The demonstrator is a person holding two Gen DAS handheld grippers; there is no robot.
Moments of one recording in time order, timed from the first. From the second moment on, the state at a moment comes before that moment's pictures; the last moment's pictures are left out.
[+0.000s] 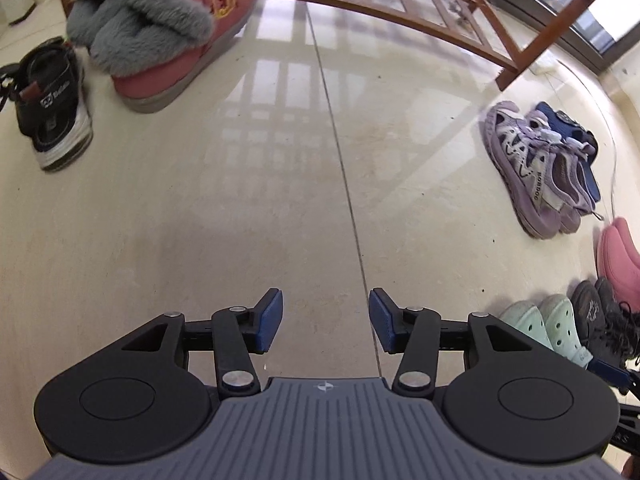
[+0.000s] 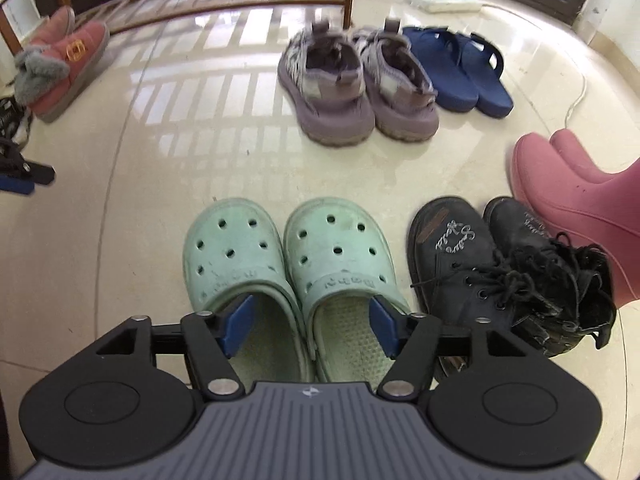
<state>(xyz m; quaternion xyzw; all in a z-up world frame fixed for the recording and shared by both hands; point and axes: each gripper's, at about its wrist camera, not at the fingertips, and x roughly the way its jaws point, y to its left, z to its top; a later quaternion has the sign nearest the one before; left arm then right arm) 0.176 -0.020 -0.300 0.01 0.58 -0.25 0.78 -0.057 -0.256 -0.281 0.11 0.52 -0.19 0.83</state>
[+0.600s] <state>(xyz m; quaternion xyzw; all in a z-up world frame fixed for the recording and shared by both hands) 0.170 -0.069 -0.261 0.01 0.59 -0.22 0.78 -0.056 -0.251 -0.295 0.15 0.53 -0.23 0.80</state>
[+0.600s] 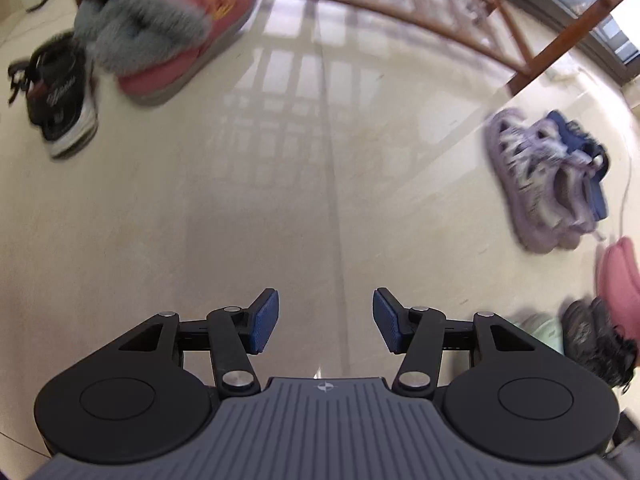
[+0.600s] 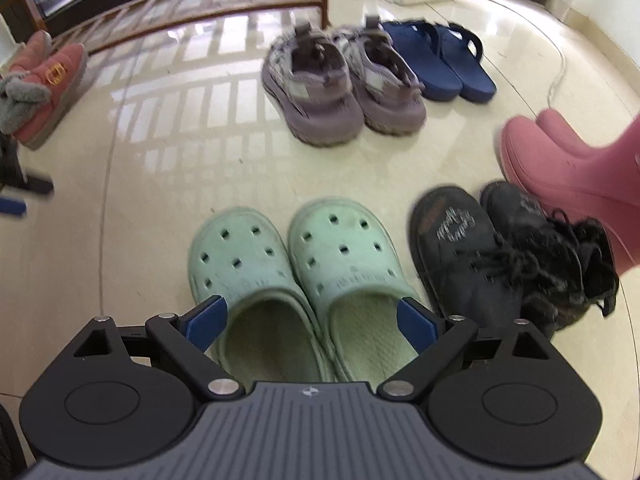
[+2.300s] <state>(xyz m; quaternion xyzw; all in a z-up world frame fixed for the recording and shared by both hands) 0.058 -0.211 -0.306 0.11 0.60 -0.20 0.77 -0.061 -0.258 -0.354 0.23 0.53 -0.29 0.77</state>
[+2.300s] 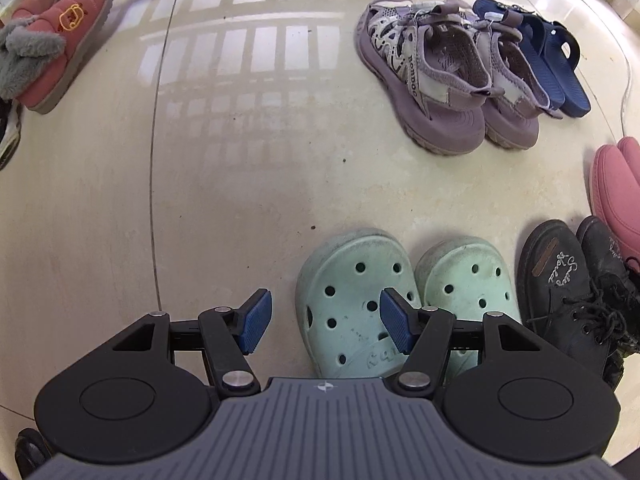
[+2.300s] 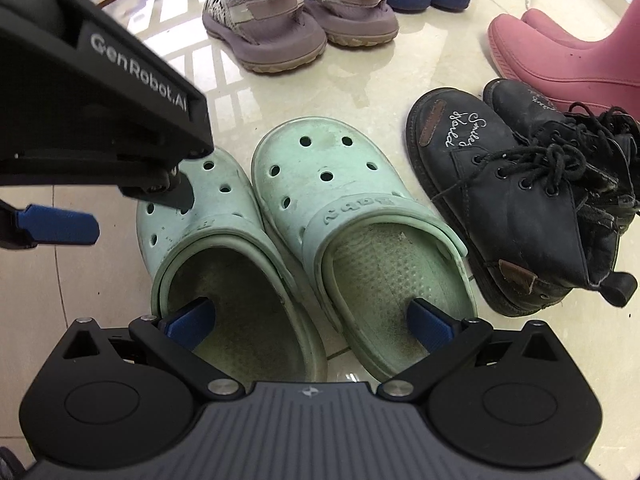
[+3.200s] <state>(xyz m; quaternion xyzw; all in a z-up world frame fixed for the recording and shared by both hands) 0.067 -0.210 -0.314 0.09 0.62 -0.17 0.76 -0.052 -0.257 -0.357 0.22 0.54 -0.31 0.75</state>
